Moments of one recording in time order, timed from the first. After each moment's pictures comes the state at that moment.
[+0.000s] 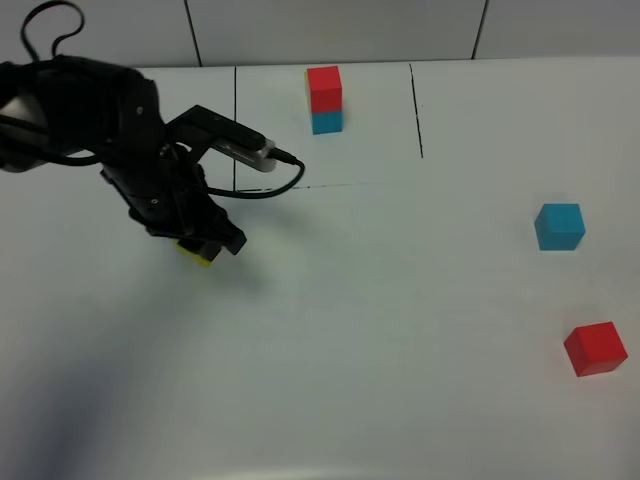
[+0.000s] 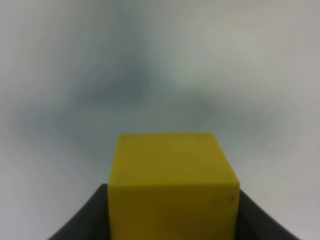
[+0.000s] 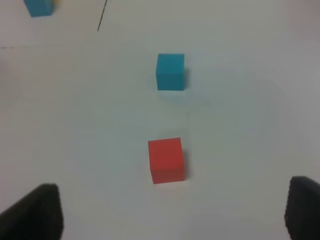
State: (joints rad) left arm -0.41 1.95 -1.32 -0.02 0.79 0.30; right arm 0.11 -0.01 -0.50 -0.05 1.08 0.09
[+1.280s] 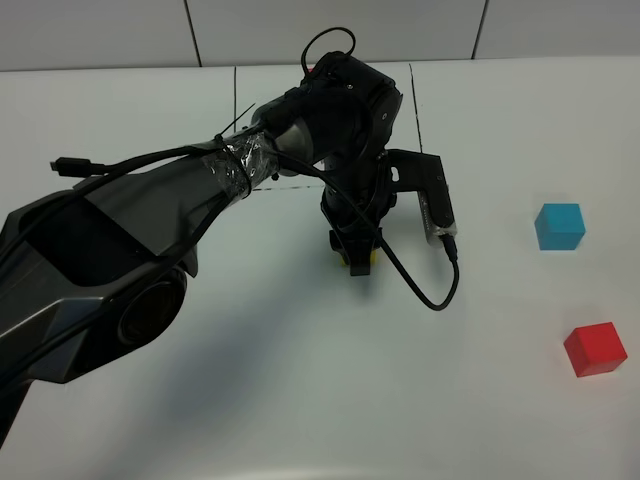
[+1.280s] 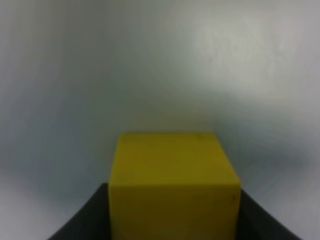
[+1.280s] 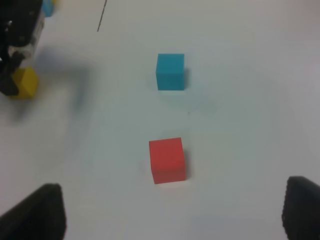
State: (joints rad) left arm -0.72 2.51 -2.15 0.04 1.16 0.84; right arm 0.11 -0.01 -0.50 -0.05 1.08 0.10
